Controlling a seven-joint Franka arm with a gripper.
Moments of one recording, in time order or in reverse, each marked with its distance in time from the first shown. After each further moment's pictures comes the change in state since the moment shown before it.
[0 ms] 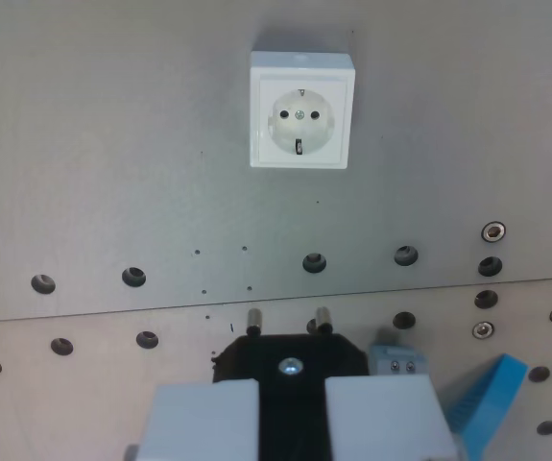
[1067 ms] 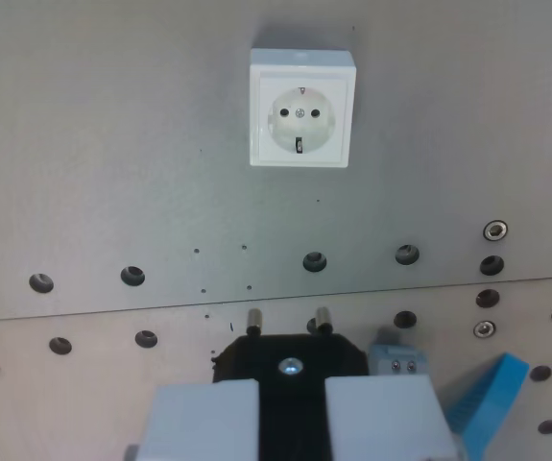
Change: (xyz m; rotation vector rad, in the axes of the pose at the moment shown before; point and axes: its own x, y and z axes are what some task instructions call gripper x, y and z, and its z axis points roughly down) arm 0.000 0.000 0.005 0.000 -0.009 0.000
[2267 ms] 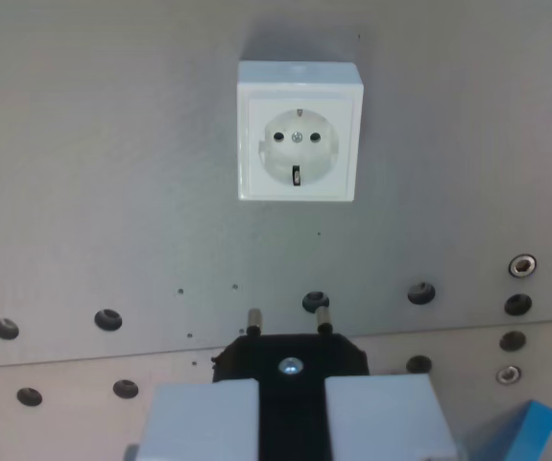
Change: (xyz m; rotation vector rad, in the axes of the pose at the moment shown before) arm -0.001 0.004 0.063 -0.003 -0.002 0.007
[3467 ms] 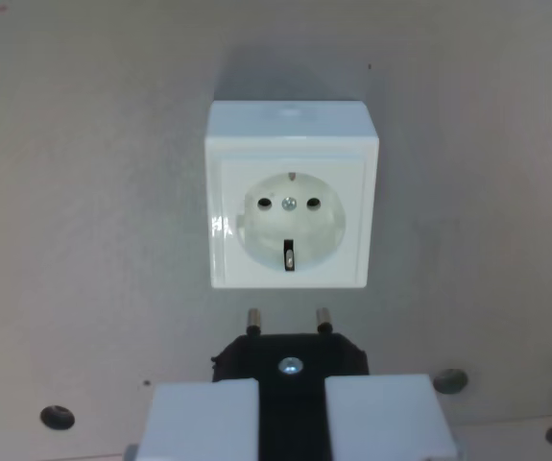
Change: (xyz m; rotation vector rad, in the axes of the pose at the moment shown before) arm -0.002 0.006 0.086 -0.006 0.009 0.010
